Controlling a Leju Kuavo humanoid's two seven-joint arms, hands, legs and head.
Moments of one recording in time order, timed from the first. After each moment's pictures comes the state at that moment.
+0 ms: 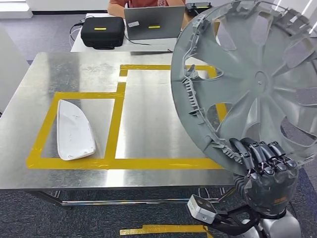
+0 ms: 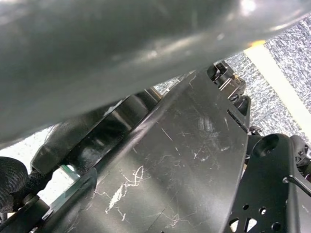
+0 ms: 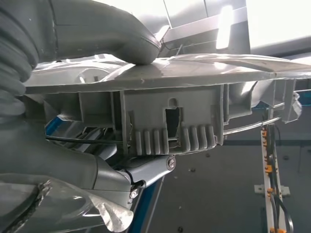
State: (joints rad) left arm -0.07 -0.19 0.92 -0.20 -1.35 -0.12 -0.47; right arm 0.25 0.11 0.04 -2.26 1.57 -0.69 -0.35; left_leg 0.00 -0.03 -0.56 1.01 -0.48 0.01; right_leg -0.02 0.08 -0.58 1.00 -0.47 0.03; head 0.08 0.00
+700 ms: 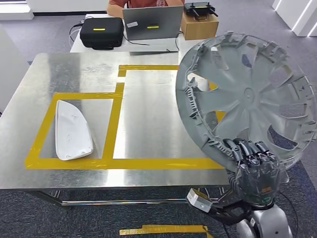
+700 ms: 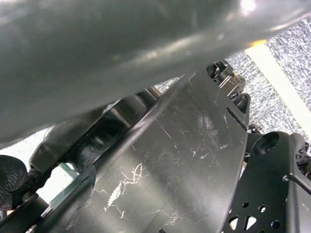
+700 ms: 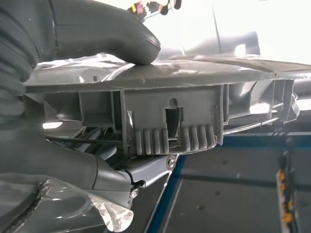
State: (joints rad) left arm -0.07 -0.20 0.93 -0.20 -1.36 -0.12 -0.46; right arm 0.25 0.03 0.05 -2.11 1.57 -0.69 -0.22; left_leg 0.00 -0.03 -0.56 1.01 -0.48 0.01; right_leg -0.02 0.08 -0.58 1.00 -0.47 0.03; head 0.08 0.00
